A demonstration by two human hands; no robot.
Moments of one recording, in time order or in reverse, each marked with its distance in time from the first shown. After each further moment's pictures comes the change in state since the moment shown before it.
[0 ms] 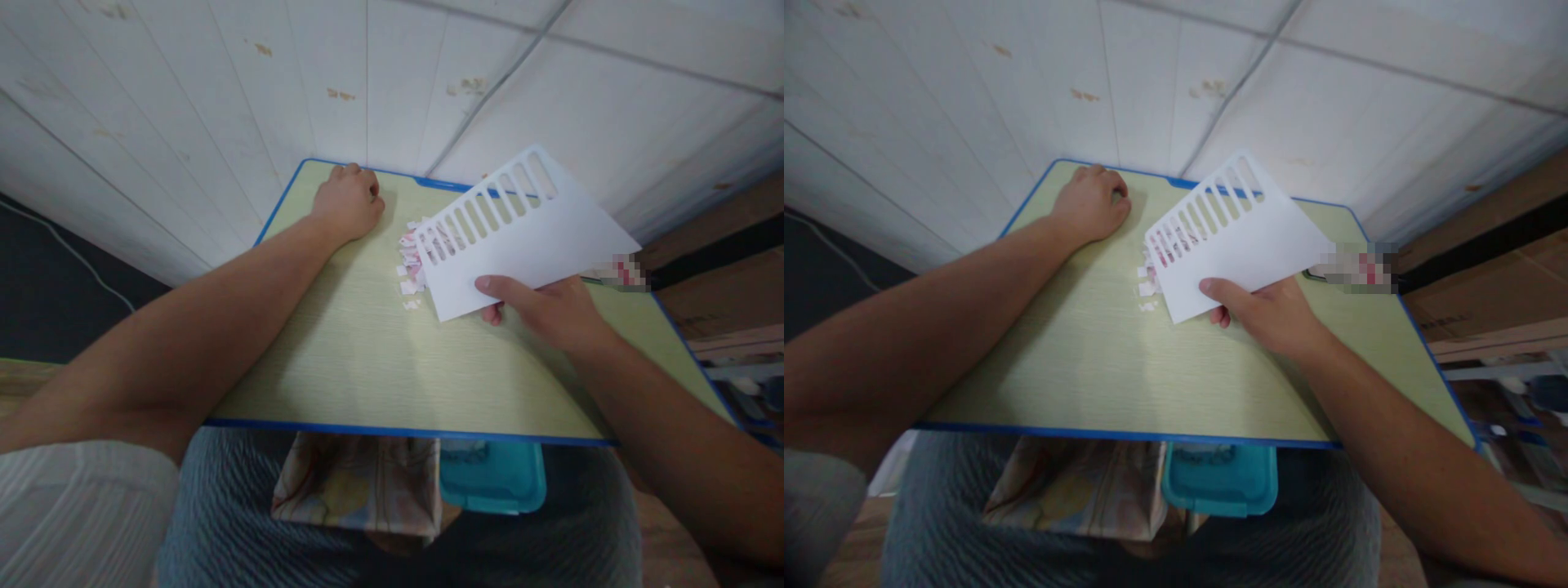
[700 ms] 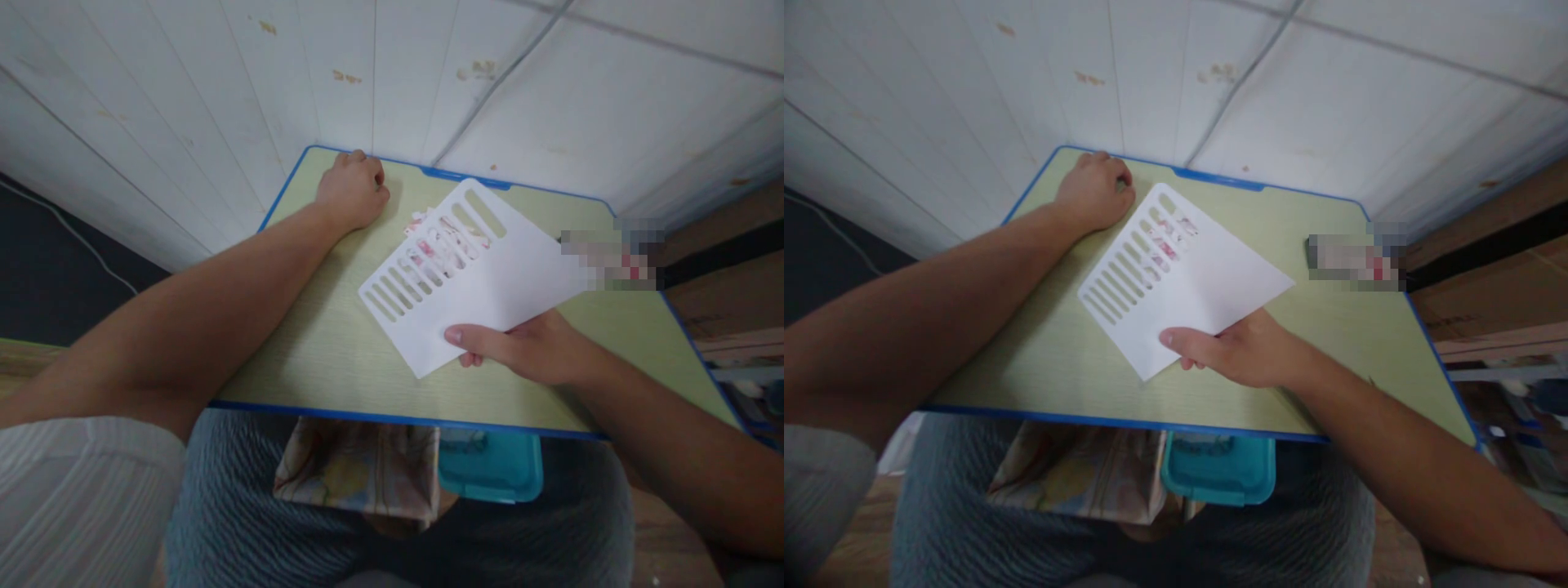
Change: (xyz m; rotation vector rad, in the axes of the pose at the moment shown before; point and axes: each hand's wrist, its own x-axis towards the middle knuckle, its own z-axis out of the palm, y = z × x) left_hand 0.000 0.004 -0.002 0.051 0.007 0.004; right_hand -0.025 -0.022 0.025 0.046 -0.369 -0.035
